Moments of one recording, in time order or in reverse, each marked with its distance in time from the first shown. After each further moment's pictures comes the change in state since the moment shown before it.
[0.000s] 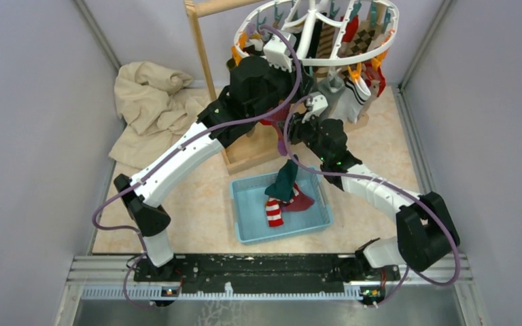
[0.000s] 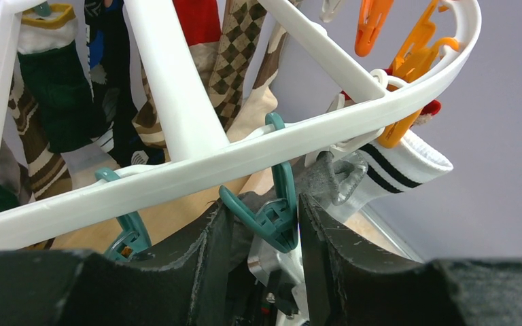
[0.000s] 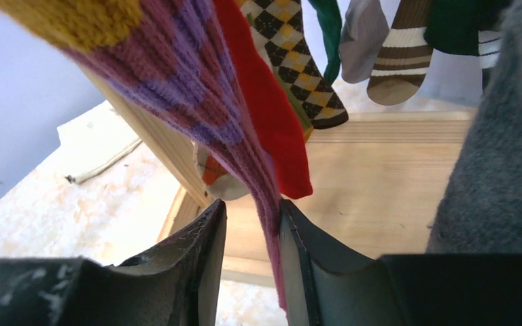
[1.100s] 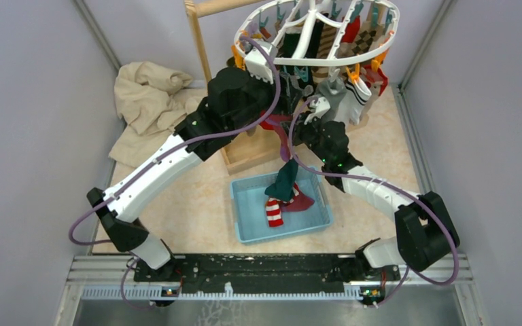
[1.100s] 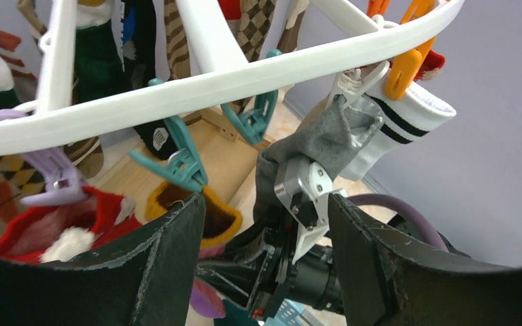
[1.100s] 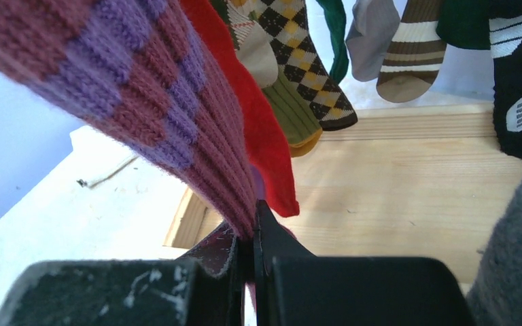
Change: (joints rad) left arm 0.000 -0.176 -0.194 -0.018 -0.014 0.018; right arm -0.021 0.011 -0.029 0.053 -0.026 0.045
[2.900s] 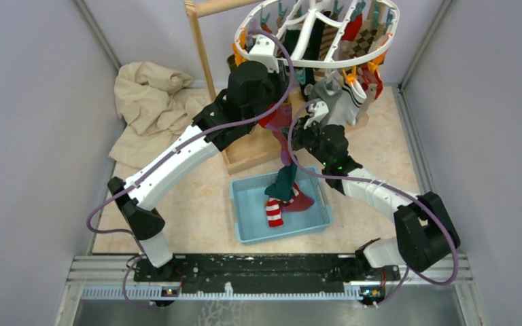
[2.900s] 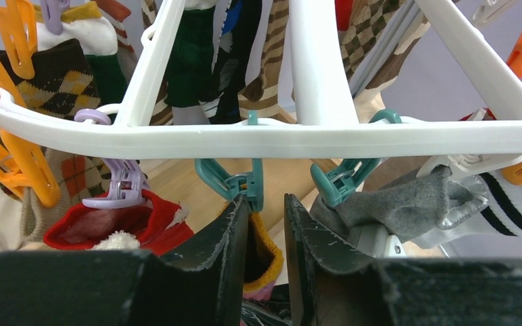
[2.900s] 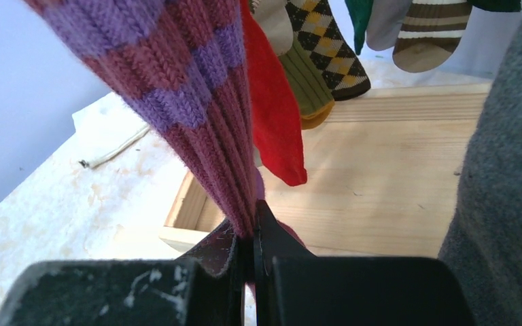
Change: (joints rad) left arm 0.000 0.121 0.124 -0.055 -0.300 -0.033; right arm 0.000 -0.003 -0.039 0.000 -0.029 -0.001
